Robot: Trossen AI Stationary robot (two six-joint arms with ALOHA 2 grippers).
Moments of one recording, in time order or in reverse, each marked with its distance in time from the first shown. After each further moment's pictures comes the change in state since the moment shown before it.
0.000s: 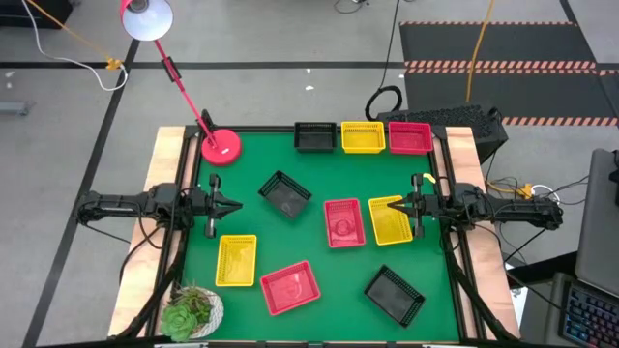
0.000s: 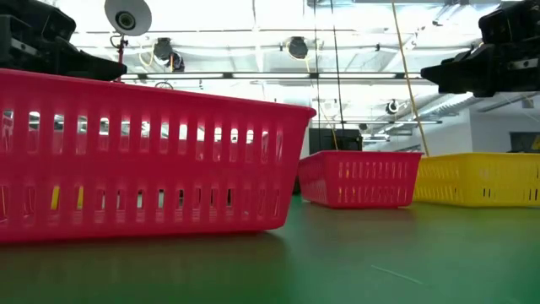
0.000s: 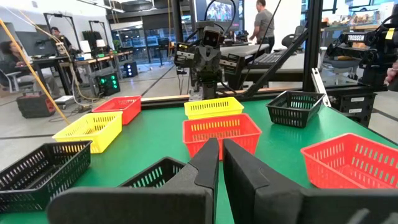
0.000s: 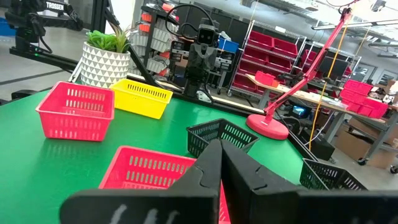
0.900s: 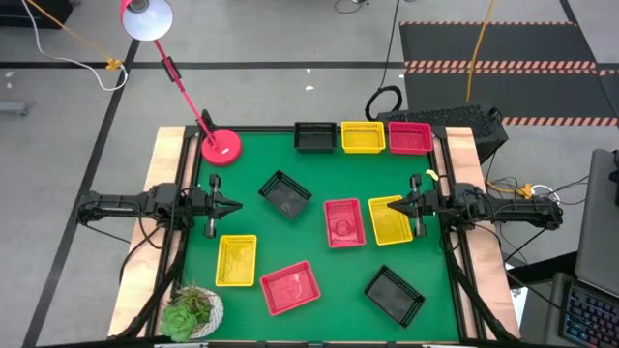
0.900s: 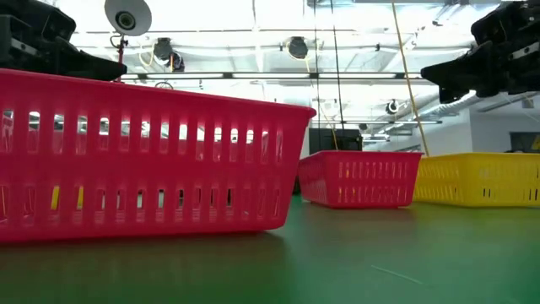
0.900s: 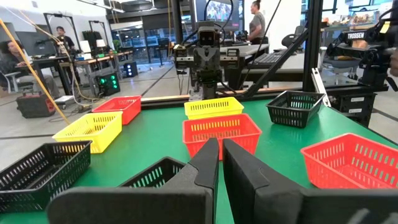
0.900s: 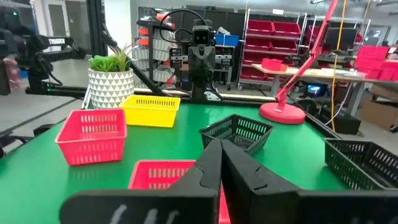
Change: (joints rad) left arm 0.000 0.000 0.000 0.000 0.000 0.000; right arm 0.000 0.002 0.007 -0.009 -0.004 0.228
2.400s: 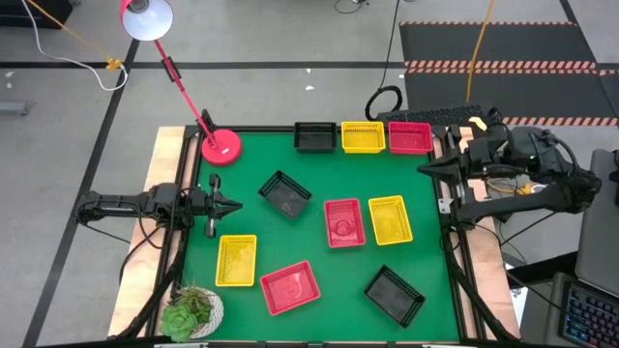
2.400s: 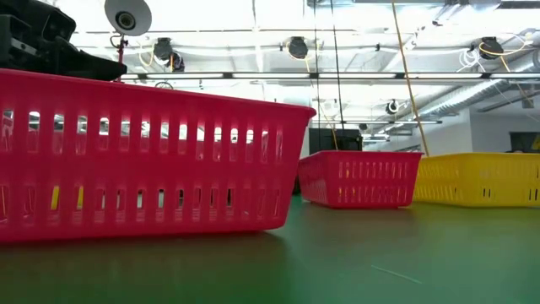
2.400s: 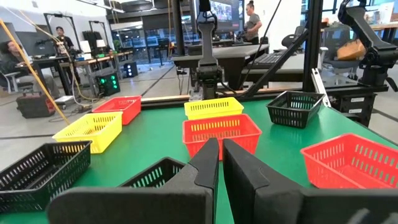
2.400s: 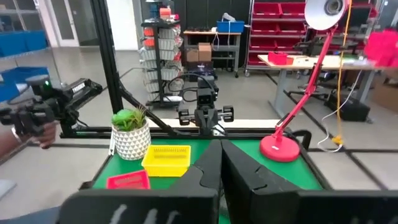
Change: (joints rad) left arm 0.000 0.000 0.000 0.001 0.000 0.000; right arm -0.001 0.624 1.120 -0.612 -0.021 0.041
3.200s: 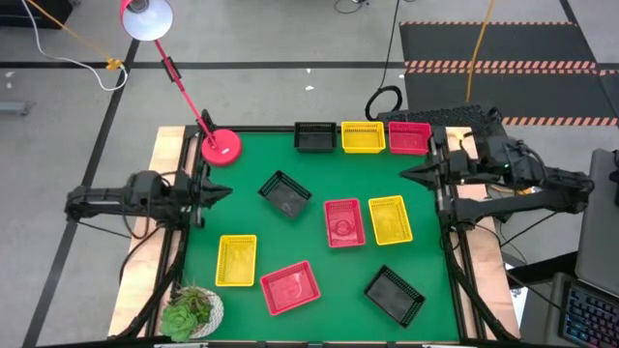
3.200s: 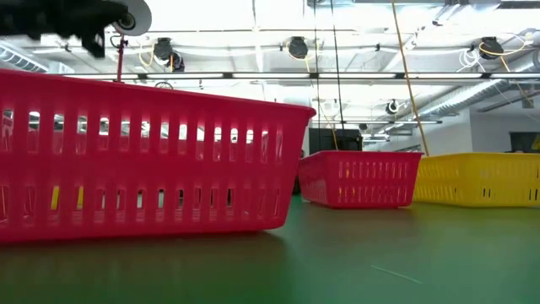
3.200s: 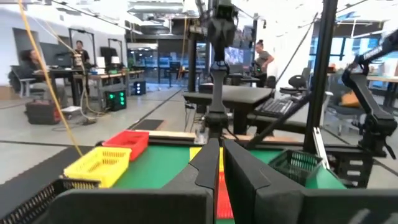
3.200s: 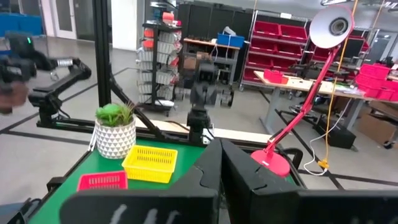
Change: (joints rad) left arm -0.001 0.159 0.284 -0.013 -0.054 -0.110; right arm 0.000 -0.004 -0.202 0.250 -0.001 -0.113
